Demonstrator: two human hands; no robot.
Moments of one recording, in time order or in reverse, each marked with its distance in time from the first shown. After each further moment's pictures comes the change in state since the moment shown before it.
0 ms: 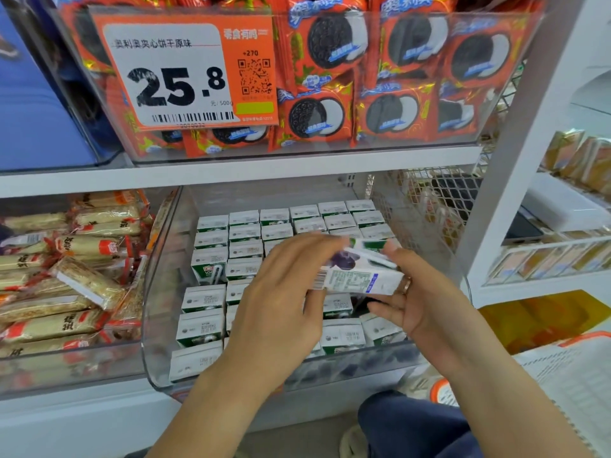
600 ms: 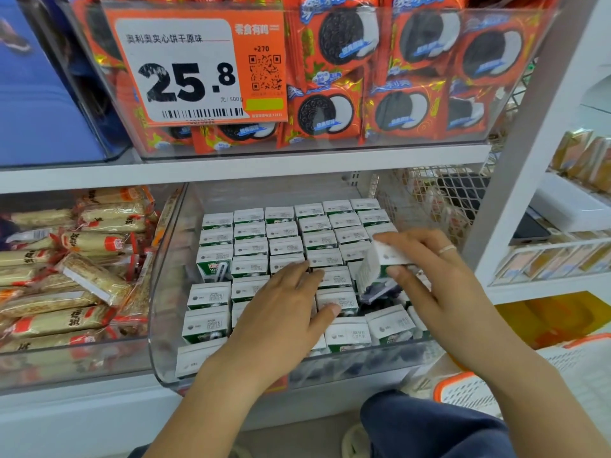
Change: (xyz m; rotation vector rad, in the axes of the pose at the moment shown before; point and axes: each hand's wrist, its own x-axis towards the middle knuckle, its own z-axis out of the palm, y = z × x) left_hand -0.010 -0.031 0.009 0.301 -0.596 -0.243; right_hand 0.007 -0.003 -0.023 -1.257 -0.035 -0.798
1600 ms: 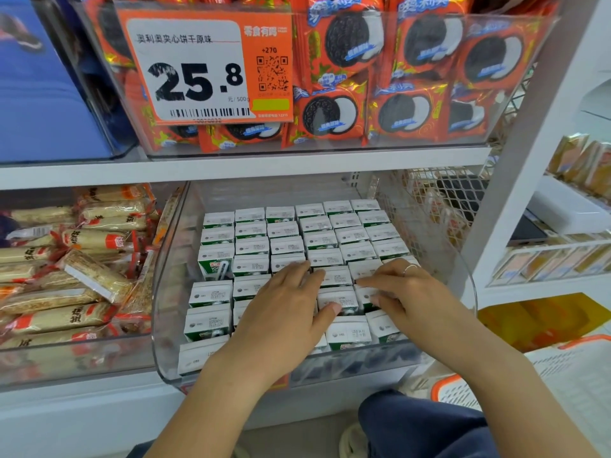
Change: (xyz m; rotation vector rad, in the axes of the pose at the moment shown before) left_hand 0.000 0.002 0.000 0.029 -0.018 0.002; right_hand 0.002 0.020 0.025 -0.253 -0.341 0.077
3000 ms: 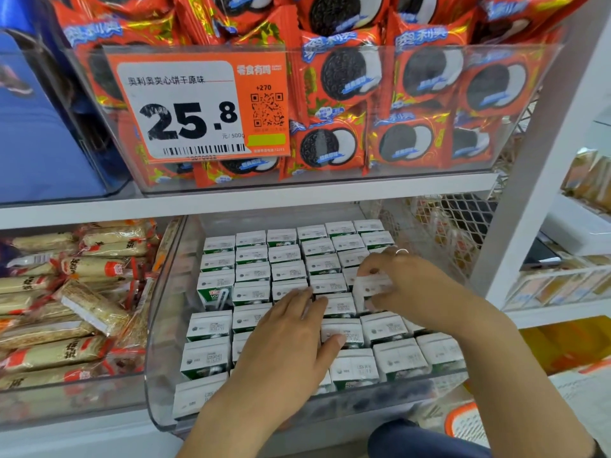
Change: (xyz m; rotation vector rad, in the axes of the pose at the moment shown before) left_hand 0.002 0.000 0.000 0.052 0.027 -0.005; right_hand 0.053 -0.005 -0.035 0.059 -0.186 0.103
